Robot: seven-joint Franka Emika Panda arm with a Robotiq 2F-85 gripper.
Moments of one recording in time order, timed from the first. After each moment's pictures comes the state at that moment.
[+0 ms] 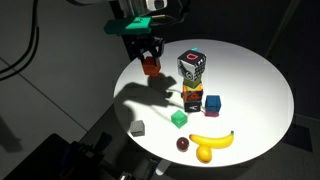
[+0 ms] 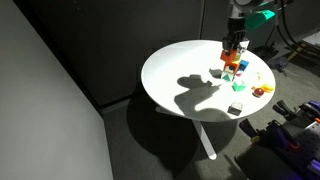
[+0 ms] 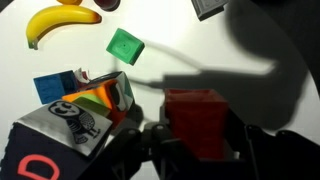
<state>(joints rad) 0.02 0.27 0.00 -2.12 -0.08 2.31 -0.07</state>
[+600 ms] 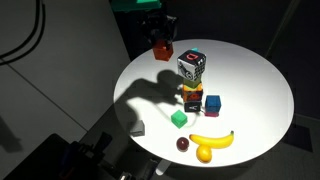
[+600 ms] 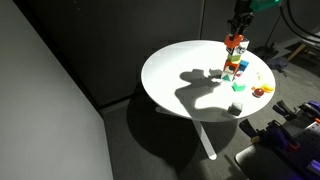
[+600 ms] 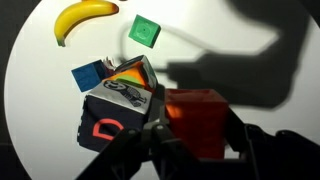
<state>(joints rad) -0.02 0.23 -0.04 -2.03 -0.06 2.24 -0.02</state>
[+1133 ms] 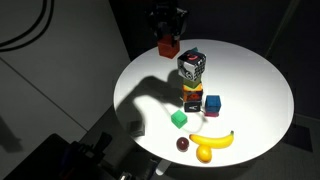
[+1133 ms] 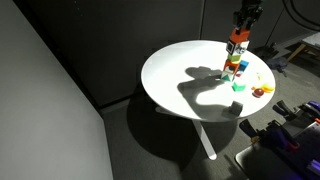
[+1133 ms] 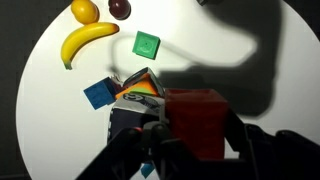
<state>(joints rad) -0.06 0.22 -0.07 -1.95 0.02 2.11 0.00</state>
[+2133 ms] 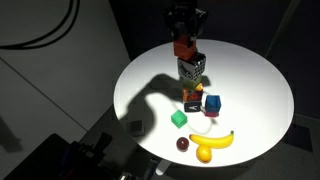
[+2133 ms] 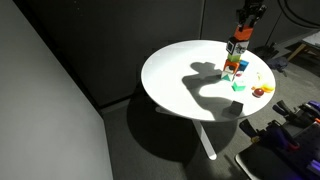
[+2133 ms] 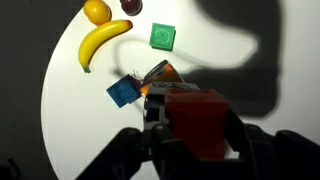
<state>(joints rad) -0.09 0.33 -0.11 -1.83 0.02 2.07 0.06</state>
